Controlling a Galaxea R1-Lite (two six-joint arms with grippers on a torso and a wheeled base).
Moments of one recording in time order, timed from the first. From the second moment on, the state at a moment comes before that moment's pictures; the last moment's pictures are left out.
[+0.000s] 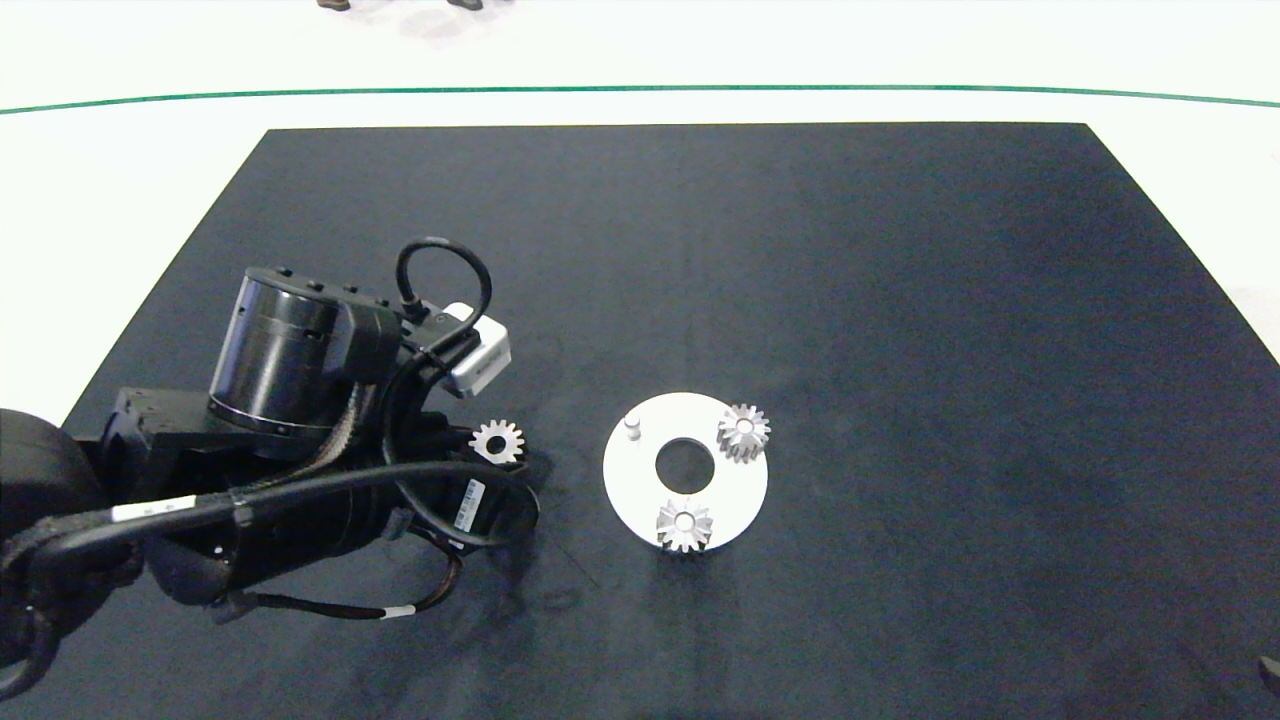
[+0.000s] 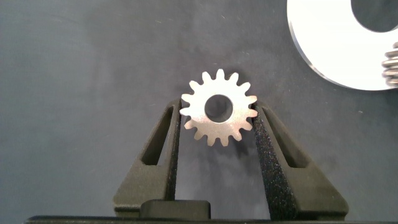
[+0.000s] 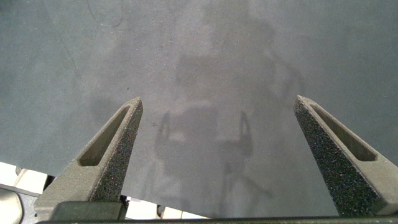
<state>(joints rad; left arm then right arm) -0.62 1.50 -0.91 -0.03 0.24 0.17 0.42 0.70 -0.66 0.41 -0.25 -0.08</state>
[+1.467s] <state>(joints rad) -0.84 1.71 -1.30 0.14 0.38 0.13 0.42 0.67 -0.70 0.42 -0.24 -0.09</state>
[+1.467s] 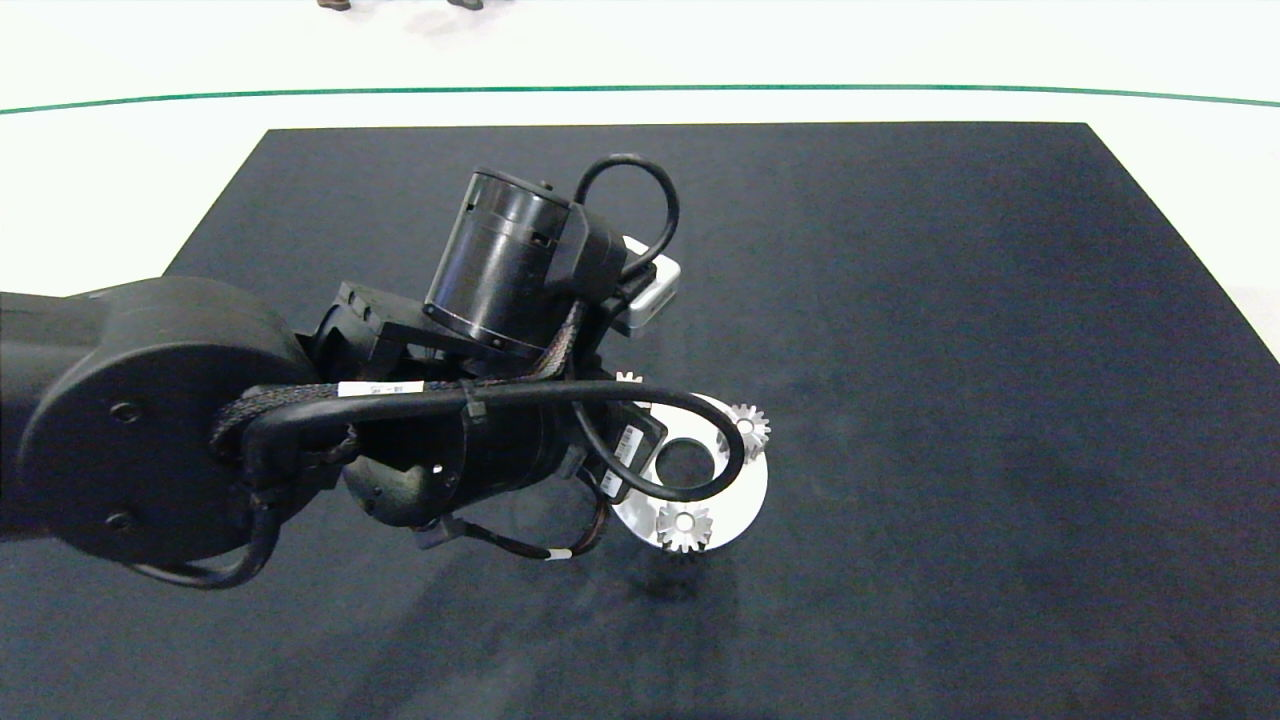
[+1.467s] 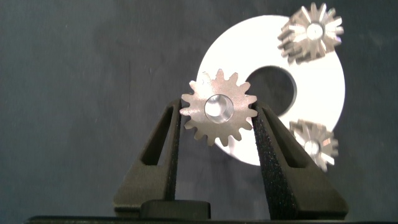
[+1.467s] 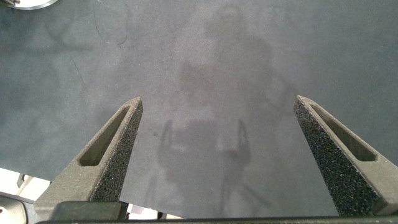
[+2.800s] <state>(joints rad) -0.80 1.81 -1.33 0.13 0.38 0.14 0.42 0.67 -0.70 0.42 -0.24 -0.08</state>
